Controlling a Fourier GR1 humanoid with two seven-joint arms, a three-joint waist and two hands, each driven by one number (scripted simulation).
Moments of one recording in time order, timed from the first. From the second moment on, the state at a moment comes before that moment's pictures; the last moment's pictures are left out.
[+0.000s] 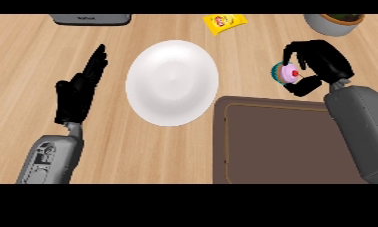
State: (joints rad) left arm -0.27 0.18 0.01 -1.41 -0.09 0.03 0.10; right arm -0.61 -0.42 0.05 -0.96 0.83 0.06 -0.26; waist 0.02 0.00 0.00
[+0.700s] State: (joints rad) left arm -0.25 0.18 0.02 -1.43 -0.10 0.03 0.10; right arm -0.75 -0.25 0.03 -1.10 0.68 0.12 -0.33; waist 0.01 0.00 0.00
